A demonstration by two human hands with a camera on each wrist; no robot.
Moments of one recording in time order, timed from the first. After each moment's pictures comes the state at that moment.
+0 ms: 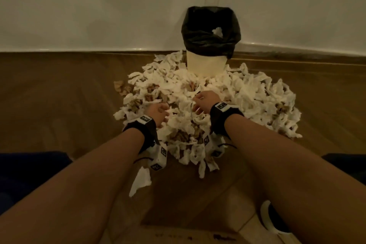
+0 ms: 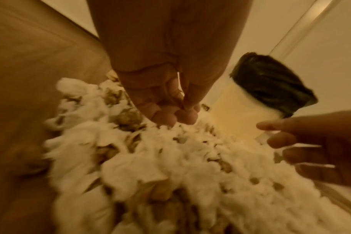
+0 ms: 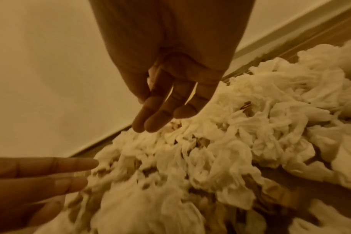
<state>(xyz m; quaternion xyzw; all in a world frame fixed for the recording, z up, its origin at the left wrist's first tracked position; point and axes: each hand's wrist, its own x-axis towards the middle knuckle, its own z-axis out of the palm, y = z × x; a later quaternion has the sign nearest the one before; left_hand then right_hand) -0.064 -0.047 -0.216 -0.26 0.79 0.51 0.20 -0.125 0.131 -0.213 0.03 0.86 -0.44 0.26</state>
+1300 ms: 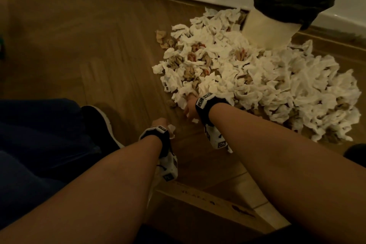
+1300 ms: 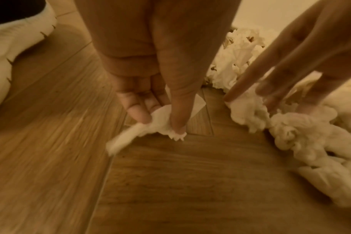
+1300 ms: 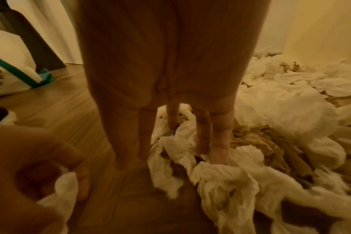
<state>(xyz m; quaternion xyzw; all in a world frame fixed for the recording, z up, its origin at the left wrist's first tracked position) 0.071 -0.117 -0.304 -0.32 0.82 0.25 0.41 -0.051 -0.023 -0.293 -0.28 0.82 0.14 0.49</state>
